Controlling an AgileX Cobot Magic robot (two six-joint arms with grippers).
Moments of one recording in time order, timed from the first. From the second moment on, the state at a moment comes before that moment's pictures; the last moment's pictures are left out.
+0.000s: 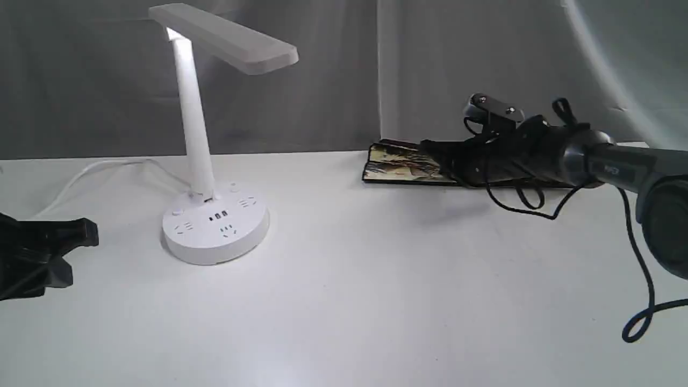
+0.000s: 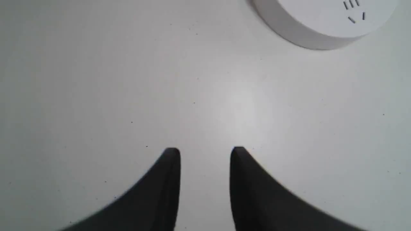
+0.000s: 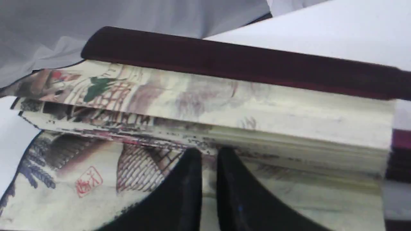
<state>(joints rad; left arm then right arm) -0.05 1.46 -0.80 -0.14 0.48 -0.22 0.13 2.61 -2.04 0.65 0.30 -0.25</state>
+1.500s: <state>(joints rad) -0.05 1.46 -0.80 -0.14 0.48 -0.22 0.42 2.40 -2.04 0.20 0.99 0.11</state>
